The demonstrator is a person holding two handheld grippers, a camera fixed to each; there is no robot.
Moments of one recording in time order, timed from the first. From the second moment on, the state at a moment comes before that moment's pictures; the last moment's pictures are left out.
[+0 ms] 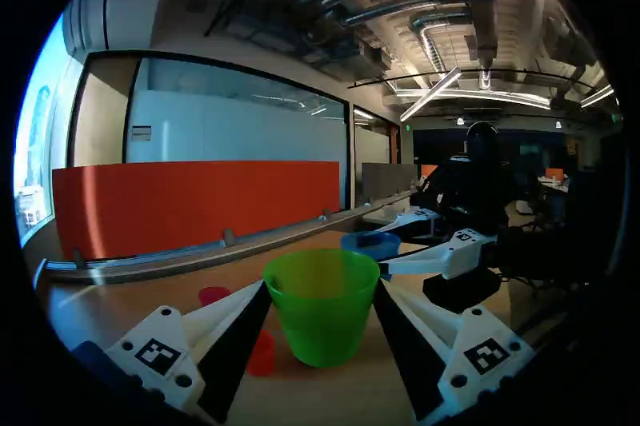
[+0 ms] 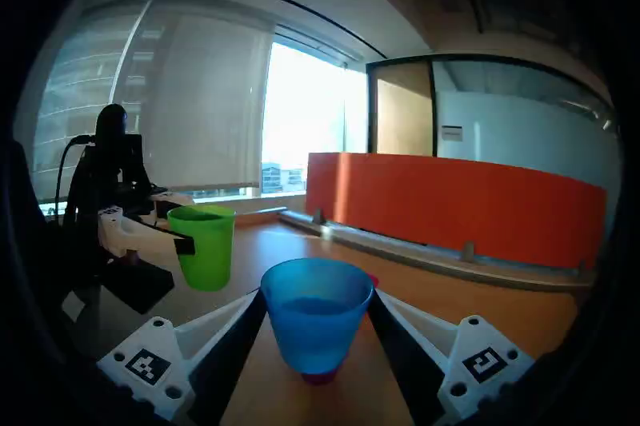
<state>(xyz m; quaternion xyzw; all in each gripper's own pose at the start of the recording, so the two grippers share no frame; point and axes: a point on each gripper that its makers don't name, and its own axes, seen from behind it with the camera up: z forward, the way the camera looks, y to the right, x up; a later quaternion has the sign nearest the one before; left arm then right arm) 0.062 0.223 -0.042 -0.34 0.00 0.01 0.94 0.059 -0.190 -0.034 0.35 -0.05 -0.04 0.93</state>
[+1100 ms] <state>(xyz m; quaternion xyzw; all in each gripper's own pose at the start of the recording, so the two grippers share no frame) 0.036 0.230 -0.036 -0.37 -0.03 0.03 0.93 0.090 -0.199 -0.015 0.38 0.00 -0.14 0.91</state>
